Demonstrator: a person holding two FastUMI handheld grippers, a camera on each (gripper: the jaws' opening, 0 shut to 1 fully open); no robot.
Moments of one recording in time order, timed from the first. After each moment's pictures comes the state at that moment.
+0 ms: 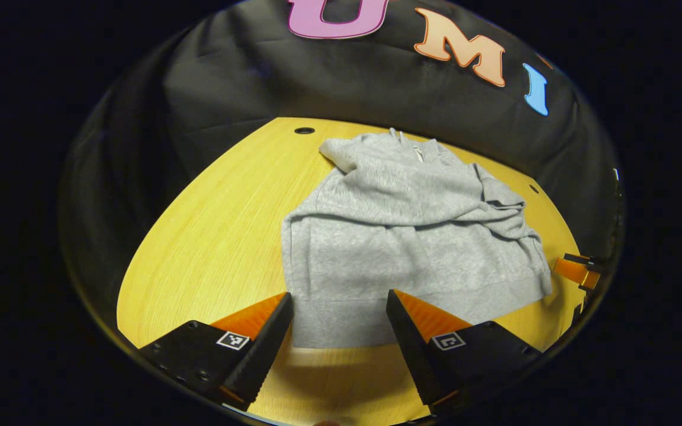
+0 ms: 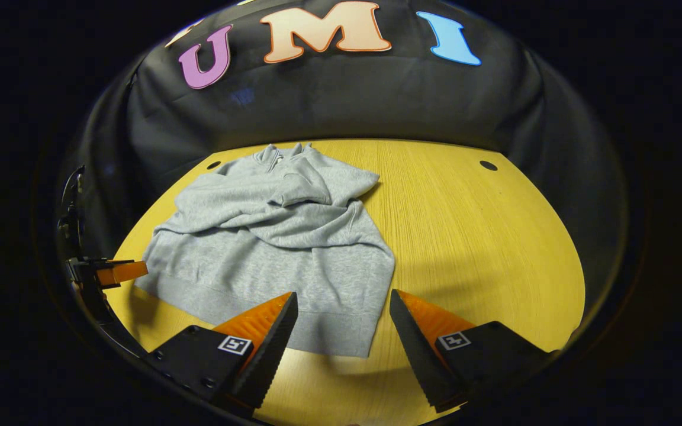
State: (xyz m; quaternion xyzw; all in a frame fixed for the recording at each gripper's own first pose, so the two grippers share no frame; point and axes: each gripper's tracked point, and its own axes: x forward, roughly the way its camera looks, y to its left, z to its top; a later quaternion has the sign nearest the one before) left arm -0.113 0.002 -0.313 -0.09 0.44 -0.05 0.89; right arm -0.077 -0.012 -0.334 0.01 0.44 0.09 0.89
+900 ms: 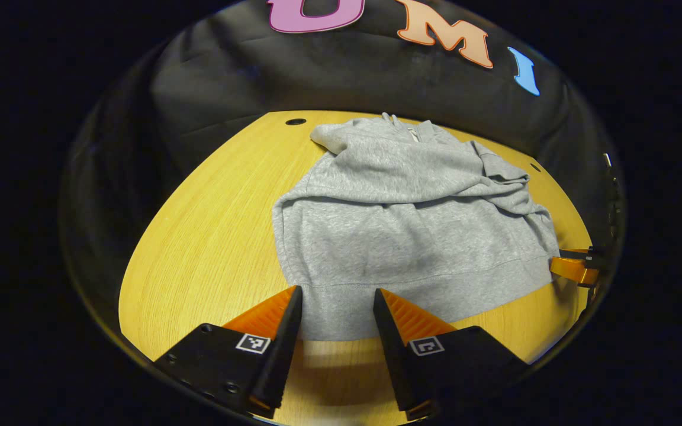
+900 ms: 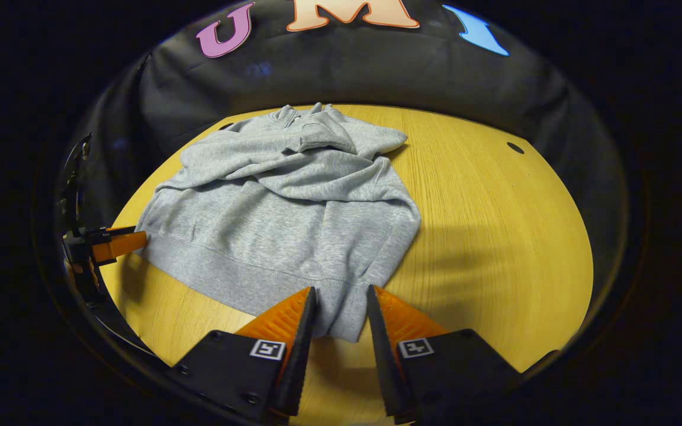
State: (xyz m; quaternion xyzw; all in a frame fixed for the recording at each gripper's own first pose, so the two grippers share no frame) left arm -0.117 -0.004 -0.326 -0.05 0.45 -0.07 0.89; right arm -0.111 0.011 -0.383 -0.01 0.50 0.14 0.86
